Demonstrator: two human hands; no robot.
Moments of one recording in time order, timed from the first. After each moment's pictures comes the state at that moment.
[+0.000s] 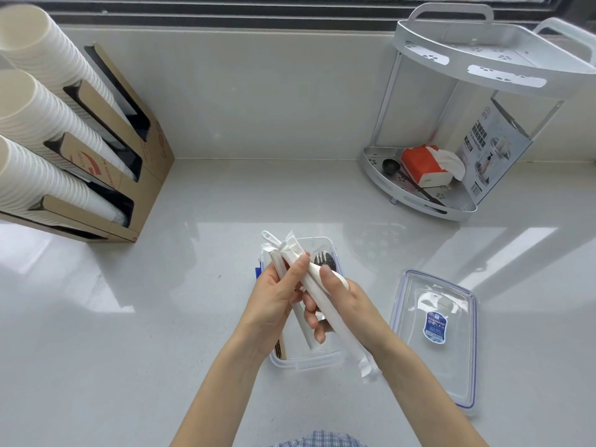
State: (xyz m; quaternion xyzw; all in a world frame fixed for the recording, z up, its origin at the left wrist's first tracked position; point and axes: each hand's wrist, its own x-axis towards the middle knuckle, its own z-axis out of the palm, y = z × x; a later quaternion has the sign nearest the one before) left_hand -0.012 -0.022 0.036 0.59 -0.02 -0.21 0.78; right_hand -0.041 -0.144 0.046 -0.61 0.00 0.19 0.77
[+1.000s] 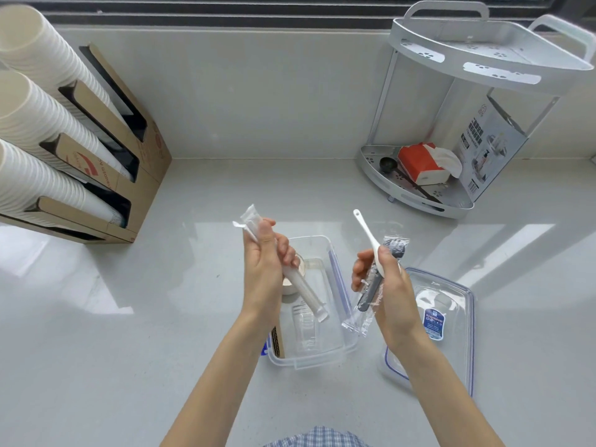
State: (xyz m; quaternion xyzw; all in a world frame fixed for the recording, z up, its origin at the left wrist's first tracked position) left_hand 0.015 -0.038 0.040 0.51 0.04 0.00 0.86; right_hand -0.031 -0.180 0.028 -0.56 0.16 -0.05 0.81
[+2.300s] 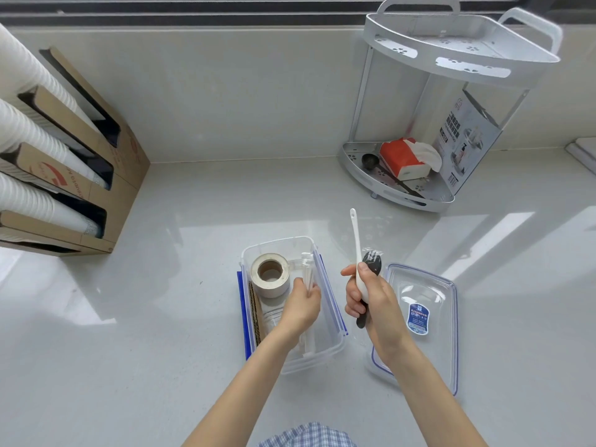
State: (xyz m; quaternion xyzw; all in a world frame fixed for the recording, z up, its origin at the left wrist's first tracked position) left_hand 0.008 -0.087 -0.035 0.80 0.08 -0.28 0.52; right_hand -0.042 -0.194 0.005 -0.60 0.16 0.00 0.79
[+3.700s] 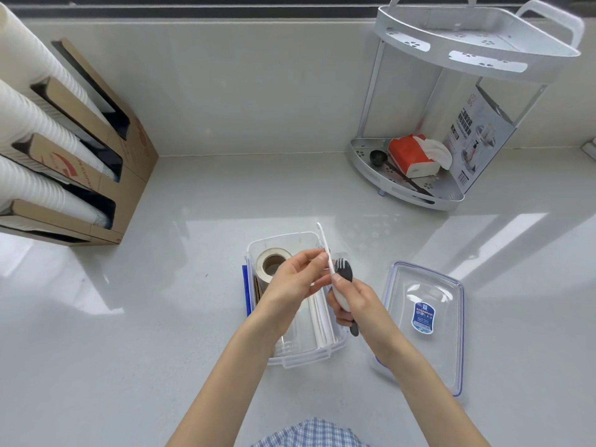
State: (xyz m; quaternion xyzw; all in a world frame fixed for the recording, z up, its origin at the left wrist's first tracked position) left_hand 0.008 -0.061 0.016 0.61 0.02 -0.28 0.74; right_hand -0.043 -0.183 0.009 -0.68 0.10 0.12 0.71
